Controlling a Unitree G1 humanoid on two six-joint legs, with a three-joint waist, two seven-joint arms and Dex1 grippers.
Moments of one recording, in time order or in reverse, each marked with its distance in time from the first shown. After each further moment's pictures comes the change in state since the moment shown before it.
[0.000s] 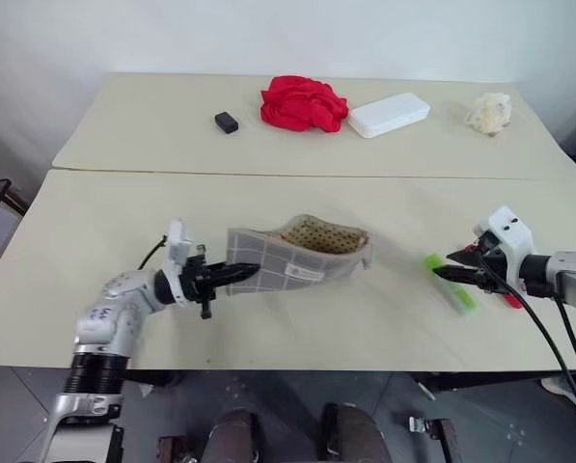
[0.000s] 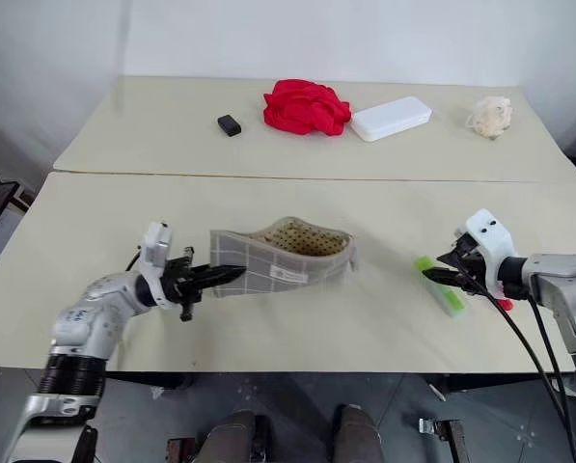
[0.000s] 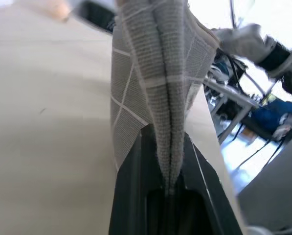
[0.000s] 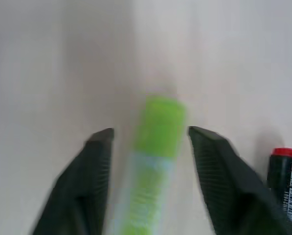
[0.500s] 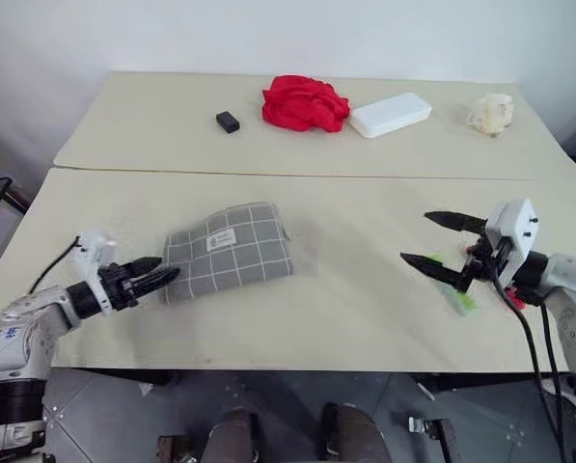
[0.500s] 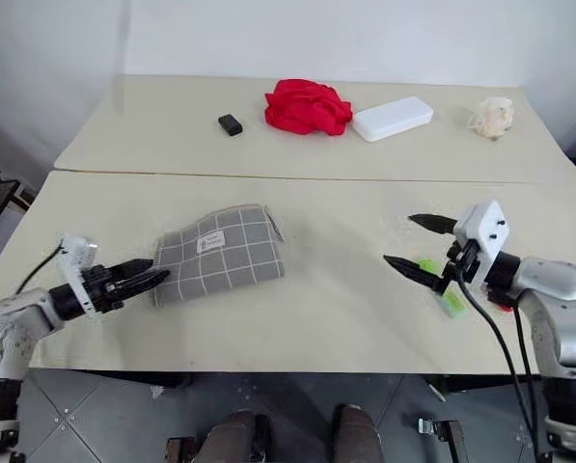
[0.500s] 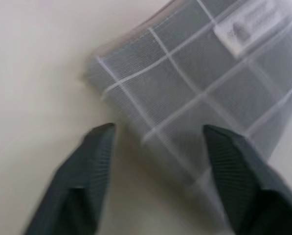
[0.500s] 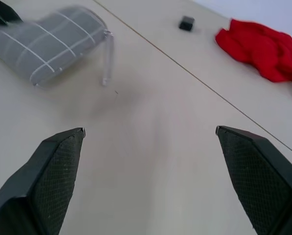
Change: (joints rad) left arm 0.189 0.226 0.196 0.104 0.217 -0.211 0.189; right arm 0.151 0.255 -0.189 -0.185 0.116 -0.471 0.142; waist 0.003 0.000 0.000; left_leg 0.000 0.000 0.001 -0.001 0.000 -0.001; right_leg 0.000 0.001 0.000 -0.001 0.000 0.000
